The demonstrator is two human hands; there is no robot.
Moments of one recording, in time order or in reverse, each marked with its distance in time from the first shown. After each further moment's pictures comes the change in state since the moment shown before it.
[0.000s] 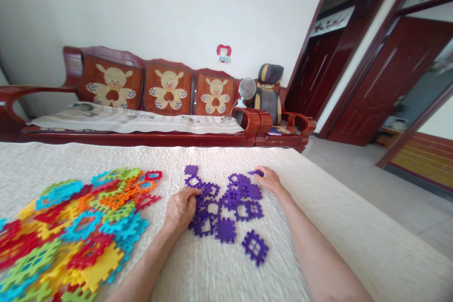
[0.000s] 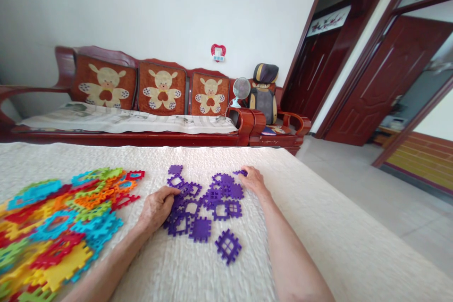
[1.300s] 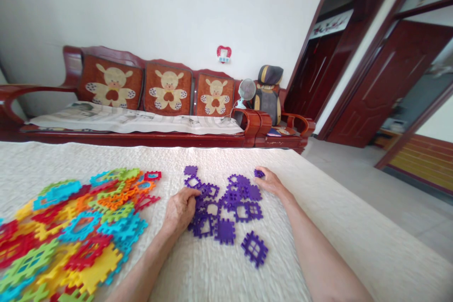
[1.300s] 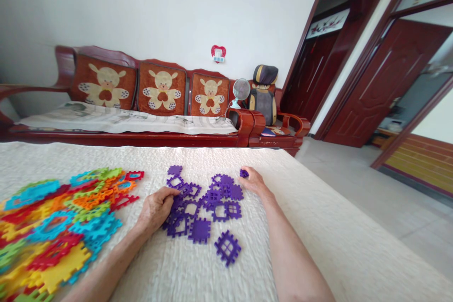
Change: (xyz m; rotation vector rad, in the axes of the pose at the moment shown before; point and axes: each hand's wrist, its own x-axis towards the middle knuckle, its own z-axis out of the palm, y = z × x) left_hand 0.000 0.000 0.000 -0.001 0.002 0.001; right_hand -0.006 0.002 -0.010 0.099 -0.080 -0.075
